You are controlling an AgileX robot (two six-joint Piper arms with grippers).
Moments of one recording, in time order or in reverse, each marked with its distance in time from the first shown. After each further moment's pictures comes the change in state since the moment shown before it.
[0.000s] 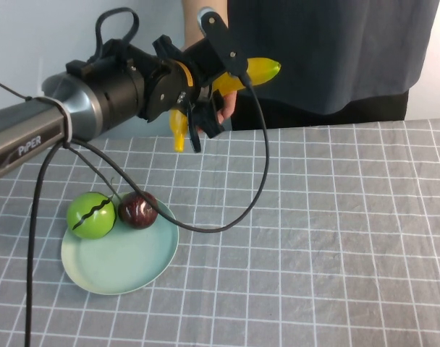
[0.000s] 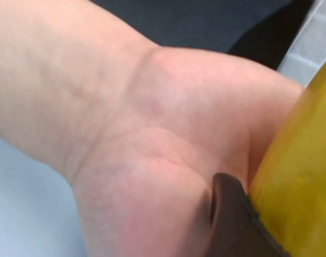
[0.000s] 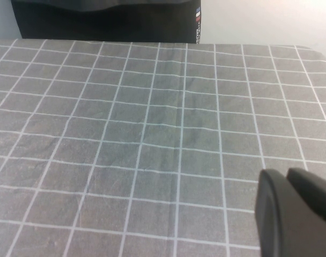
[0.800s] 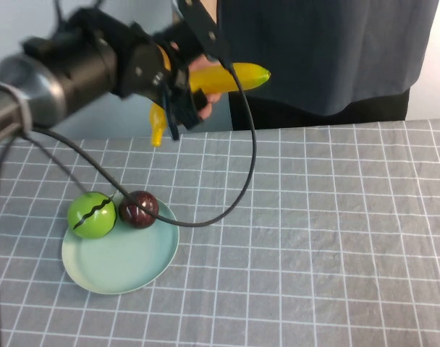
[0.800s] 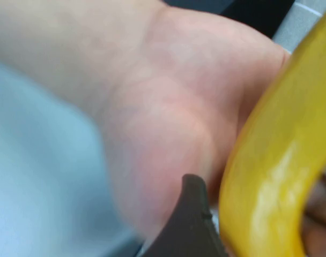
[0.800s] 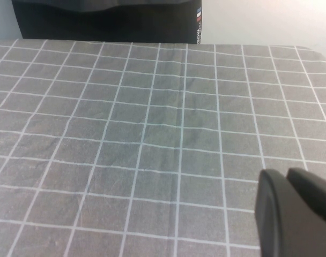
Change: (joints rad) right arm 0.000 0.000 0.000 0.000 0.000 0.000; left arm 0.006 -0.110 -0.006 0.041 0.214 -0.059
